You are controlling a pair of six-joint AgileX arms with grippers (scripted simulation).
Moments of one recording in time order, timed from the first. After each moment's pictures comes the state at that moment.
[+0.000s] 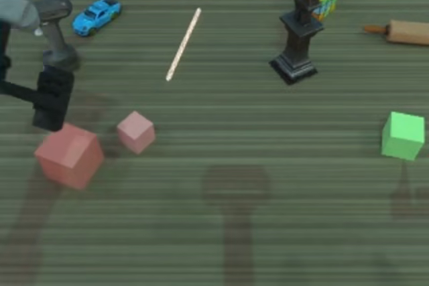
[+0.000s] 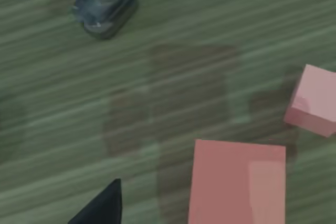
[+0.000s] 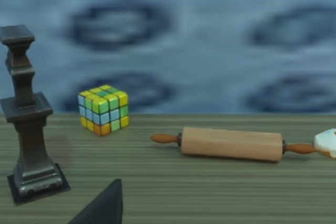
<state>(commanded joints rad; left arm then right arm) -0.18 1.15 0.94 -0.61 0.00 0.18 0.00 0.00 0.00 0.00 0.00 0.00</state>
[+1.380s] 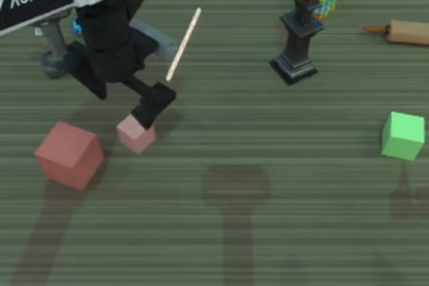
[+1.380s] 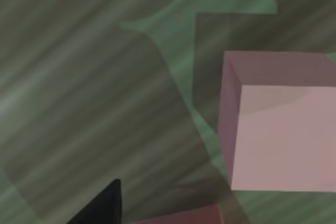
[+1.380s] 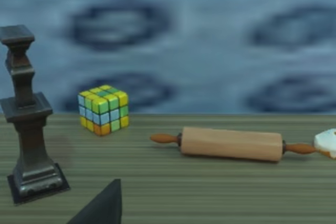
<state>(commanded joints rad) -0.35 2.23 1.79 -1.13 0.00 0.35 0.00 0.00 0.00 0.00 0.00 0.00</state>
